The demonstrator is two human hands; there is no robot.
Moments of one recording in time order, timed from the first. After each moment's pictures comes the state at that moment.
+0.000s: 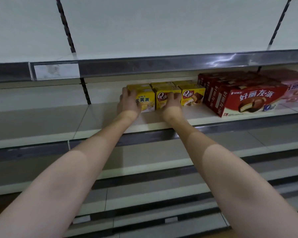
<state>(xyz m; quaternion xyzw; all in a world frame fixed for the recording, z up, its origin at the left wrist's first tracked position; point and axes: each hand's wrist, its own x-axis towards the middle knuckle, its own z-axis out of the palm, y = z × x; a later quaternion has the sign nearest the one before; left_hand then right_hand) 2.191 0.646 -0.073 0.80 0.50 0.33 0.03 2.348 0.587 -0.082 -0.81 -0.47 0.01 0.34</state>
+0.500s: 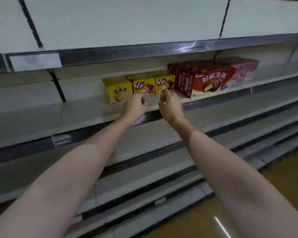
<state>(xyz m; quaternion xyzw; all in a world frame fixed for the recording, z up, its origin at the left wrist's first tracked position) 2.220 0.554 -0.084 0.86 0.35 0.33 0.17 2.343 0.465 -0.096 -0.76 -0.47 -0.10 0.44</state>
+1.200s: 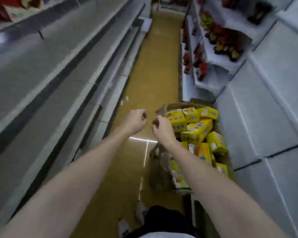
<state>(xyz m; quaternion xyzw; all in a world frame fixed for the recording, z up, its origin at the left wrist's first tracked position) 2.205 0.191 -0.283 0.94 -0.10 -0.05 0.33 2.167 0.048 -0.311 -0.95 0.04 -0.04 0.30</state>
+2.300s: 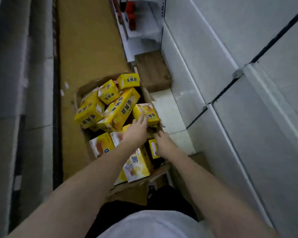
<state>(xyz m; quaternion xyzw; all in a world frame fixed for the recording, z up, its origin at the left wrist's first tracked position) 2.144 -0.225 -0.429 0.92 -0.32 -0.22 0.02 2.041 -0.336 -0.450 -0.95 0.09 0.24 0.16</state>
